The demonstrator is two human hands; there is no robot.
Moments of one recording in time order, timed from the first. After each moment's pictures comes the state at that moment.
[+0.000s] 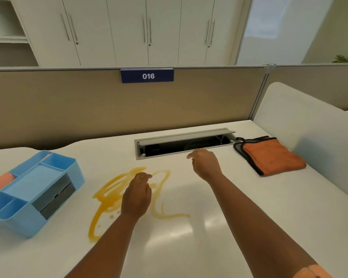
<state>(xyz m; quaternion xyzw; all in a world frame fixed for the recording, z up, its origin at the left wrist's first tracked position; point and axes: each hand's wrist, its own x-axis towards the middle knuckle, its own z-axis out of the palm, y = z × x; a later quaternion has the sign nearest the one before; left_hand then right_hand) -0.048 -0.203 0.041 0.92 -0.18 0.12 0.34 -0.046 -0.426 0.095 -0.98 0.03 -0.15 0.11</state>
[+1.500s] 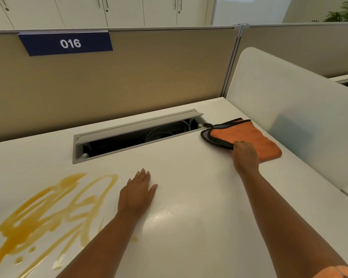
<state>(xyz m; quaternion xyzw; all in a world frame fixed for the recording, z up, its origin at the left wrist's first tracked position) -0.015 -0.365 -0.008 0.96 -0.25 -0.04 0.12 -0.068 -0.660 0.037 -0.94 0.30 -0.15 0.01</state>
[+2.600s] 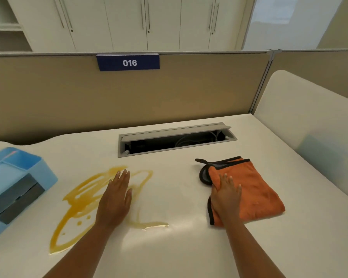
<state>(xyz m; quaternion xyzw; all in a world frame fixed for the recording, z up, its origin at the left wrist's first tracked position) -0.027 -0.221 -0.001 0.96 -0.18 0.07 0.20 -0.096 -0.513 -0.007 -0.94 0.28 -0.08 0.19</state>
